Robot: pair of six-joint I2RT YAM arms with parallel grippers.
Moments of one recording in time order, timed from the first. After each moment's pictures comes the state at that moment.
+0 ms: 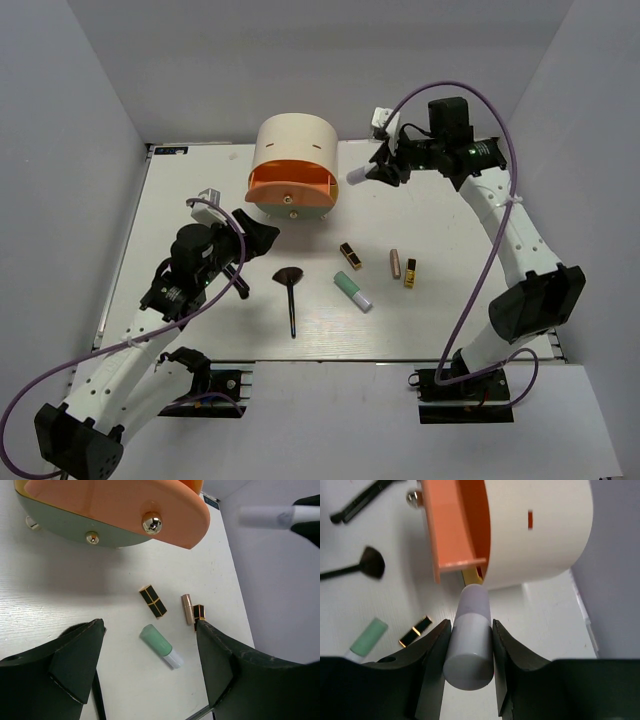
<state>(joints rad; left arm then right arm) -0.44 0.79 0.69 -0.16 0.04 -0.71 0.33 1.62 1.74 -0.77 -0.74 -0.78</state>
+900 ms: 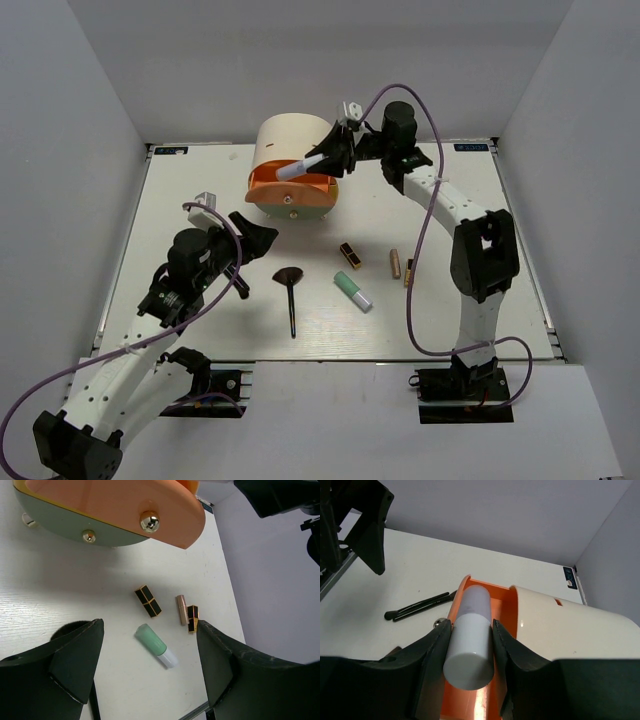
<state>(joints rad) -0.44 0.74 0.66 -0.15 0.04 -0.75 0.44 1.96 1.68 0.35 -1.28 -0.15</state>
